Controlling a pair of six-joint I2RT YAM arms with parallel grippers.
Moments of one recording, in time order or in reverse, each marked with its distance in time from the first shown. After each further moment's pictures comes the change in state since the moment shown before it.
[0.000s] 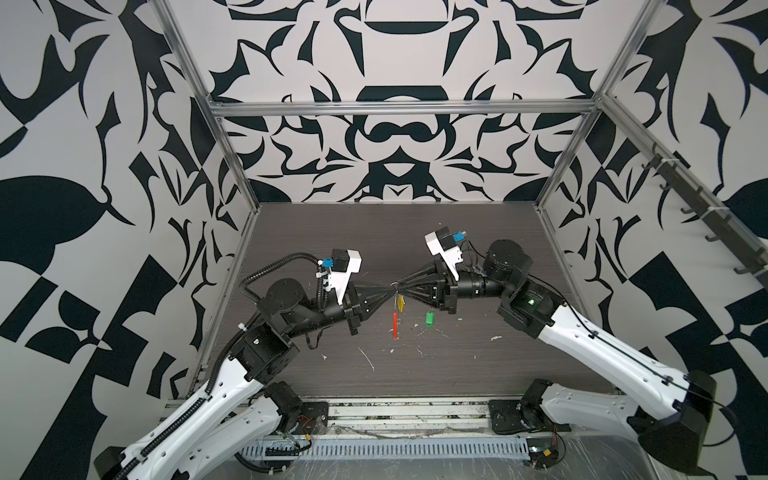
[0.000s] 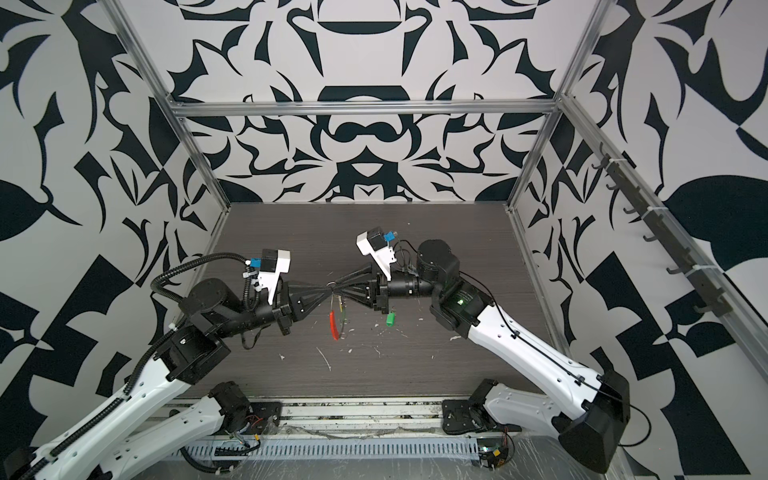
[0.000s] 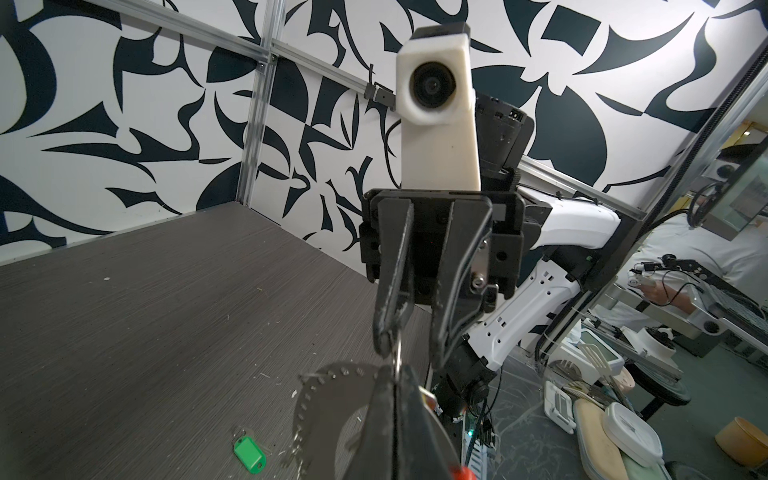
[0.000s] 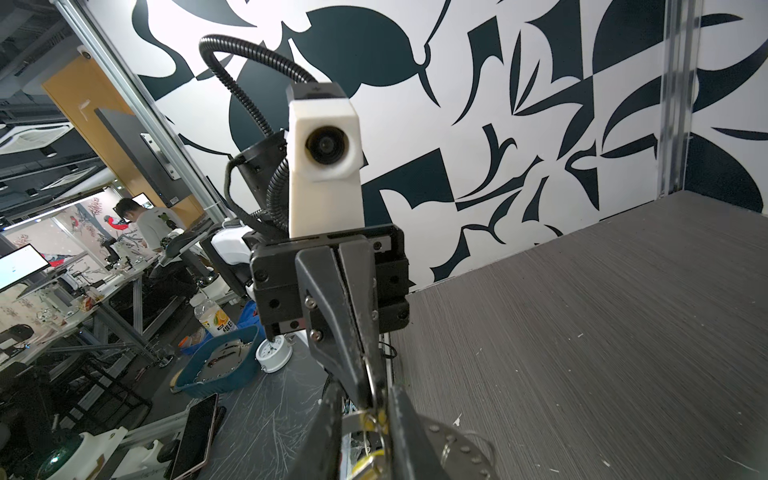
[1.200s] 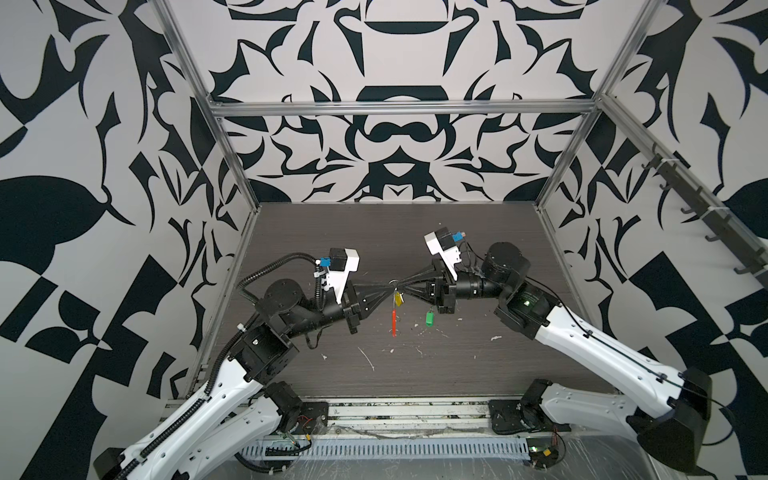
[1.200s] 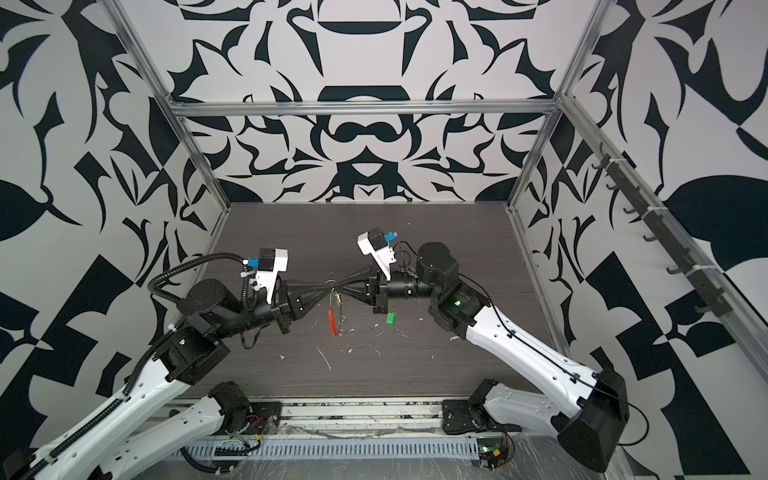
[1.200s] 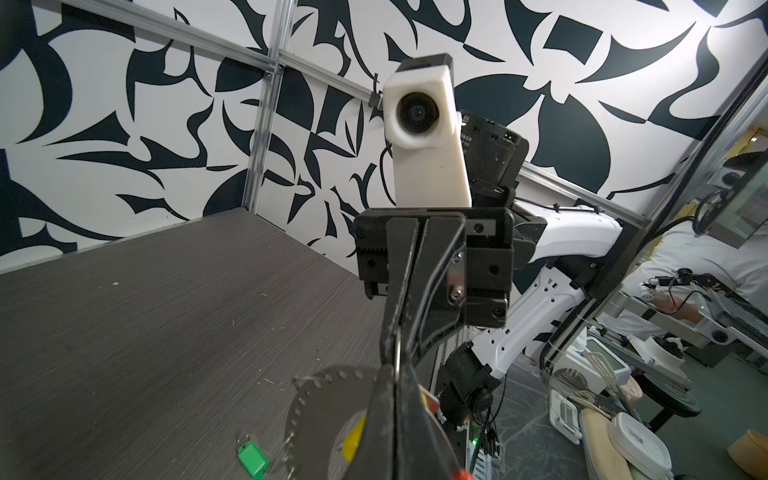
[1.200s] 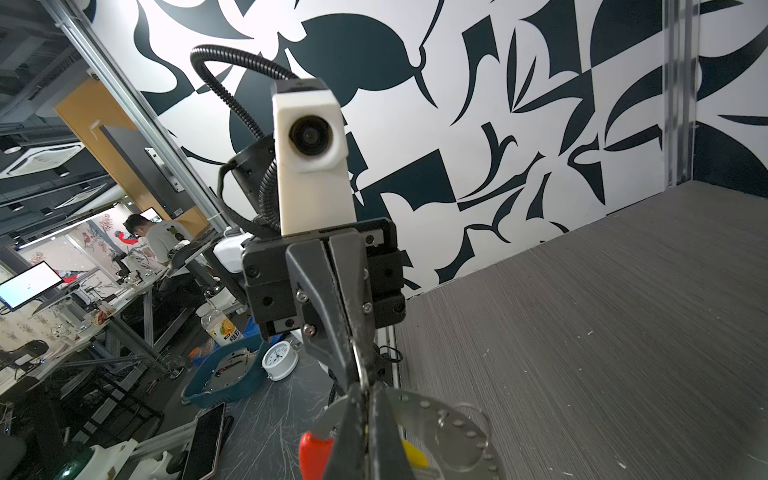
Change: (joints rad) left arm 0.001 -0.001 0.000 0.011 -0.011 -0.008; right arm -0.003 0.006 -0.033 0.069 0.000 0.054
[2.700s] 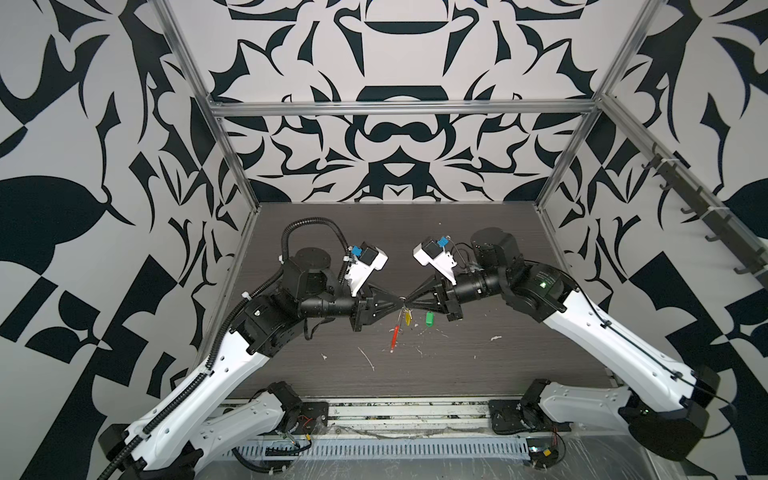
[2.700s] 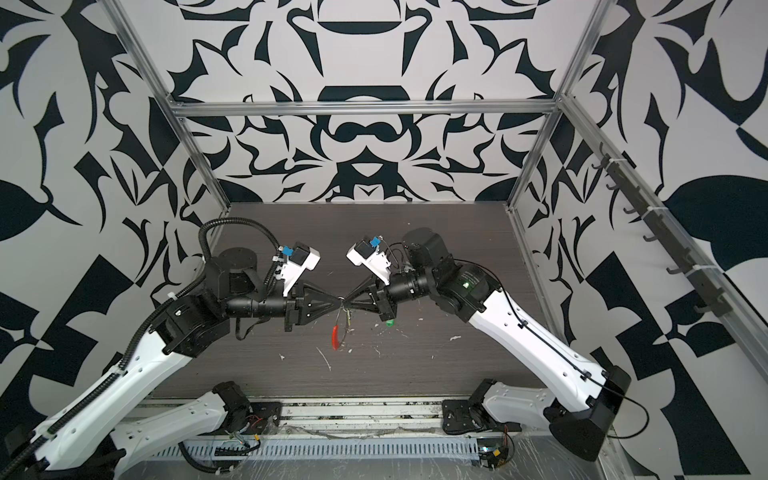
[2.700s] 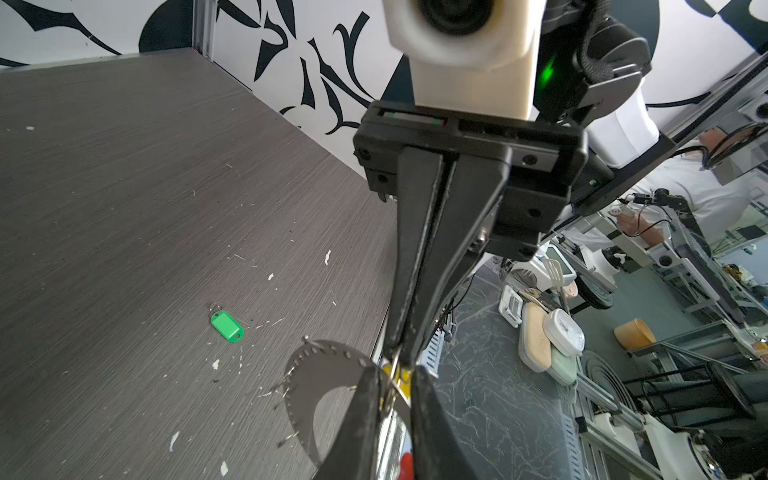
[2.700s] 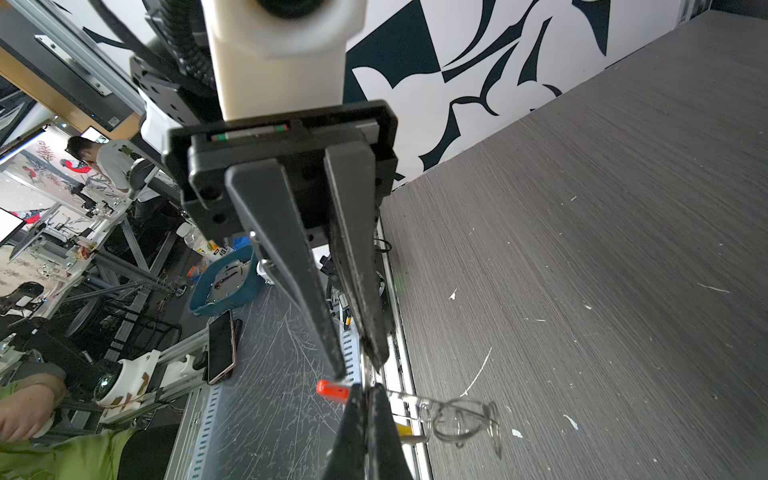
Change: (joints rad) left arm 0.001 0.215 0.329 -0.570 0.158 0.121; right arm 0.000 0.071 0.311 -0.777 0.003 -0.315
